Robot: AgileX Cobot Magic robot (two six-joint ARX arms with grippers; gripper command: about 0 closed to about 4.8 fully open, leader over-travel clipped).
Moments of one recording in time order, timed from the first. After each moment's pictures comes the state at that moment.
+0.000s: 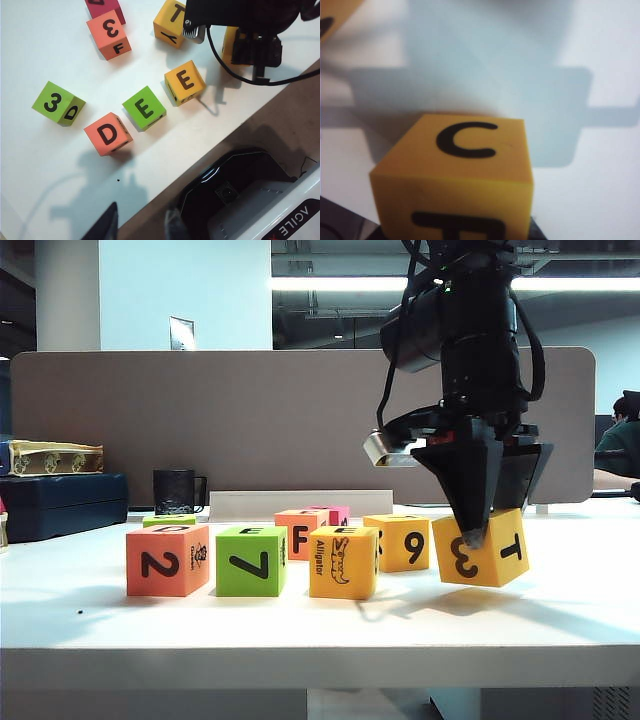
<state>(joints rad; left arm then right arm) -0.74 1.39 1.82 -1.39 -0.07 0.00 0.51 1.95 1.58 -1.22 0.03 -0.23</state>
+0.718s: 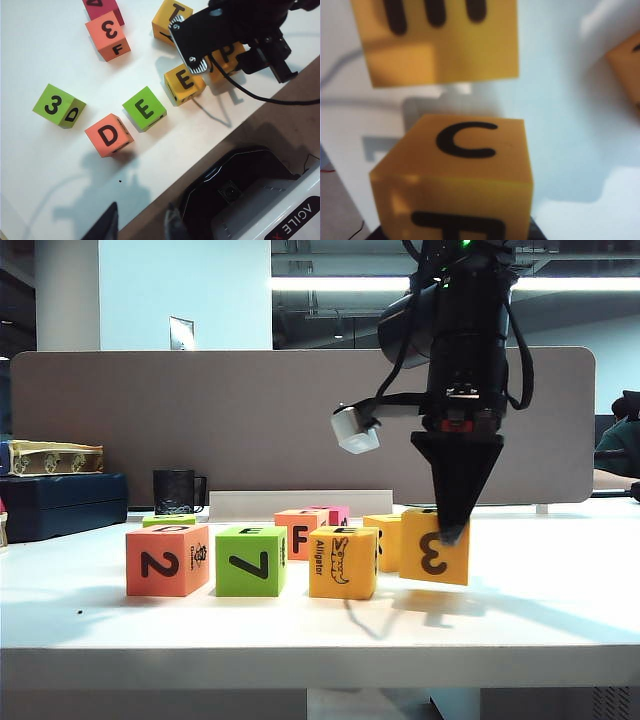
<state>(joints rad) -0.74 1.39 1.82 -1.39 -0.07 0.02 0.51 1.95 1.58 -1.16 -0.13 -0.76</state>
